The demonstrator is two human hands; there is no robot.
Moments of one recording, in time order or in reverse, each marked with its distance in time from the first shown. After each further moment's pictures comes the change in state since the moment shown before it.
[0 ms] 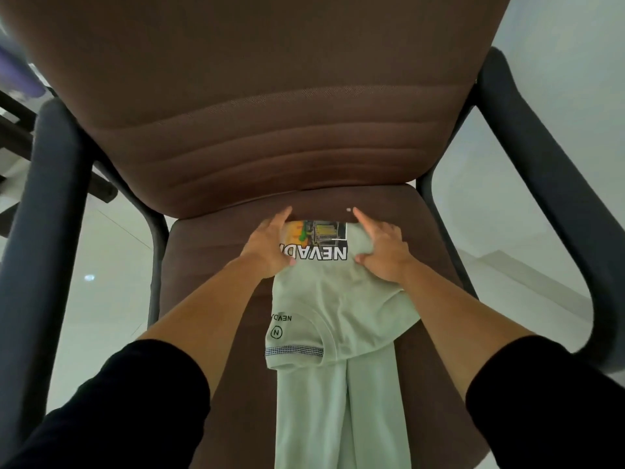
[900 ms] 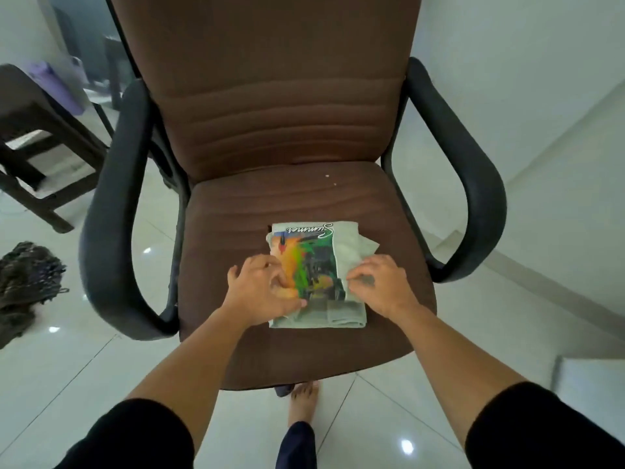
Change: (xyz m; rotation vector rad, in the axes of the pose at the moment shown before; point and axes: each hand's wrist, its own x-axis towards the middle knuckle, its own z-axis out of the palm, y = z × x) left_hand -0.243 -0.008 0.075 0.113 0.142 0.118; right_hand -0.231 0.042 0.047 0.054 0.180 -0.124
